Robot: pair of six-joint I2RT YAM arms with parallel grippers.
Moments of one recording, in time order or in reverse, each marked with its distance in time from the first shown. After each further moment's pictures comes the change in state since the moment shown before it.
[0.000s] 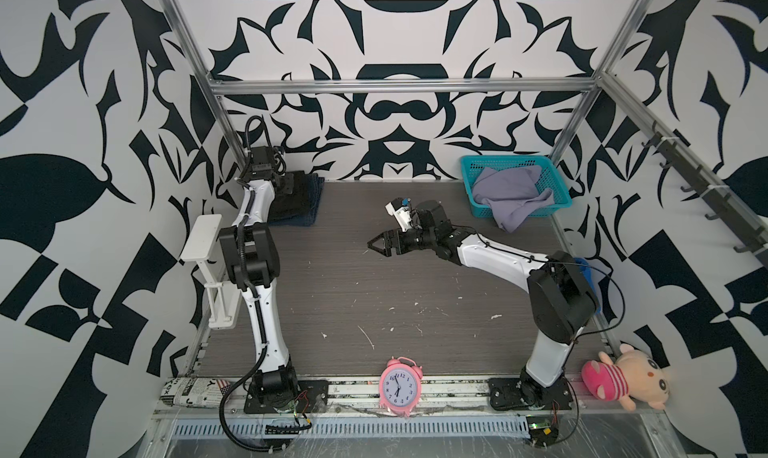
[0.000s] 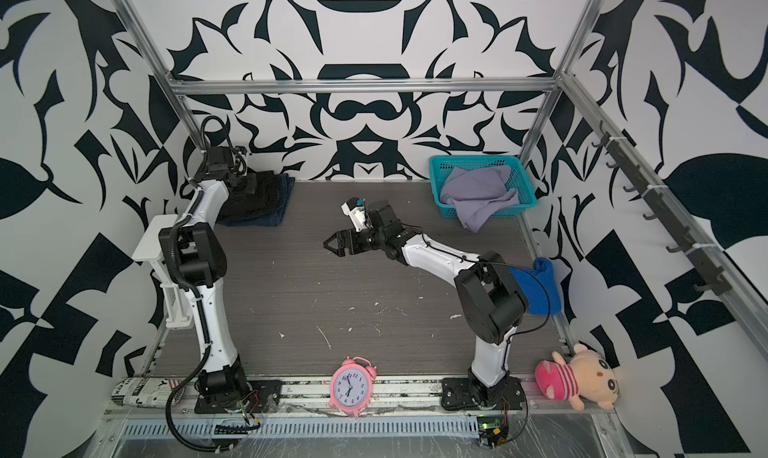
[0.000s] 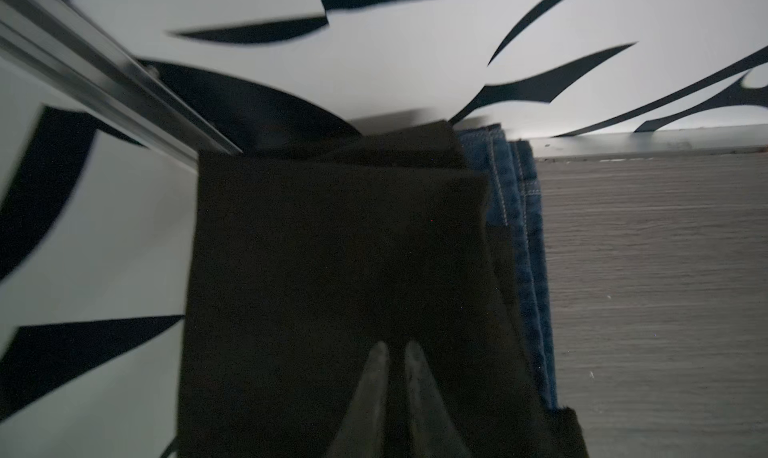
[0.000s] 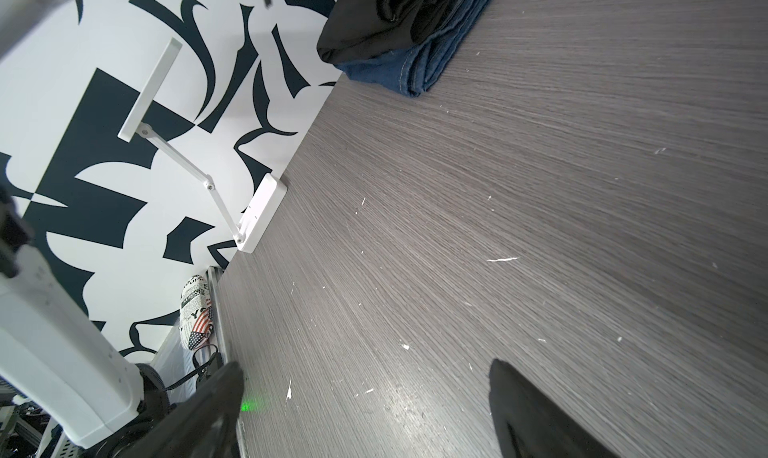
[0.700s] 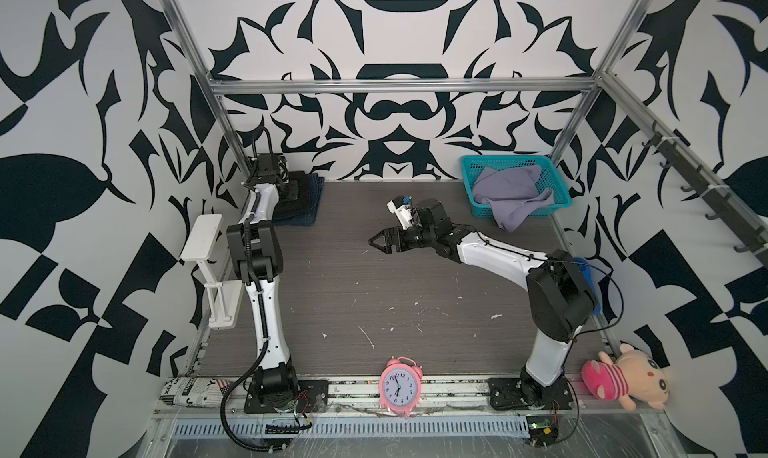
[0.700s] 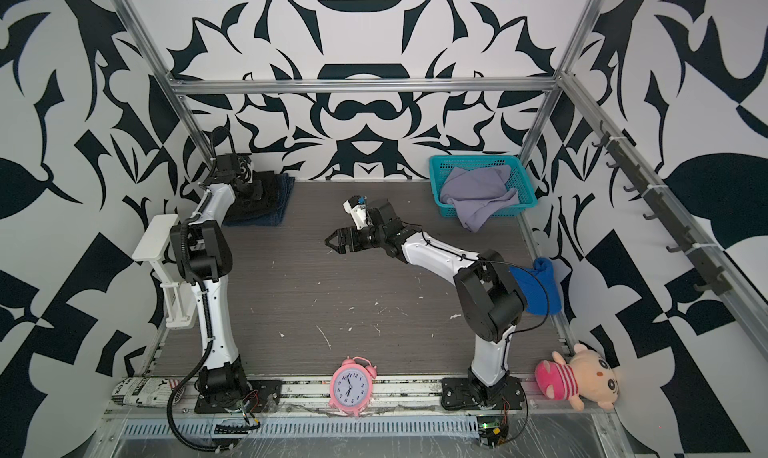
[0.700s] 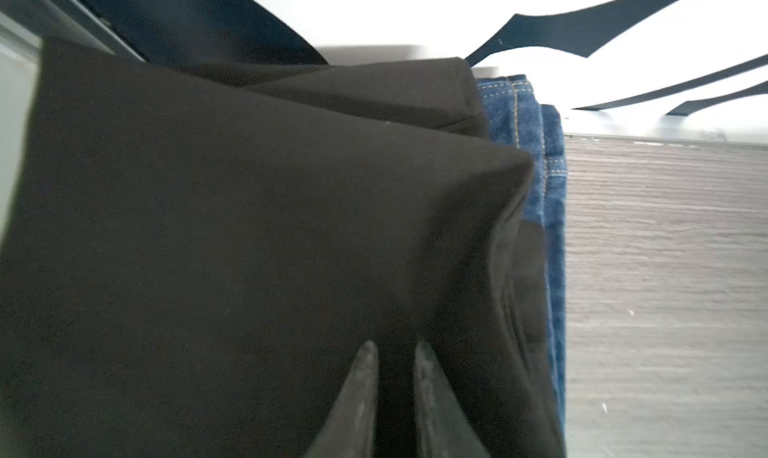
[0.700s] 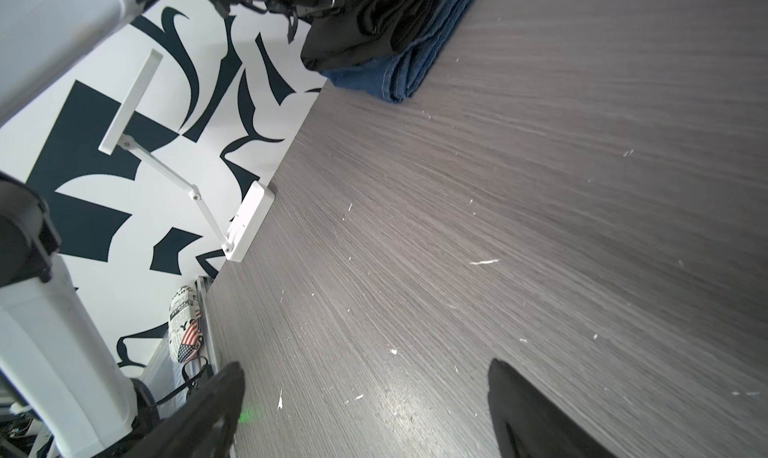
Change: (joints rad) left arm -0.009 0.073 0.035 -0.019 0.041 -0.080; right arm -0.010 0.012 0.040 -0.040 0.042 0.002
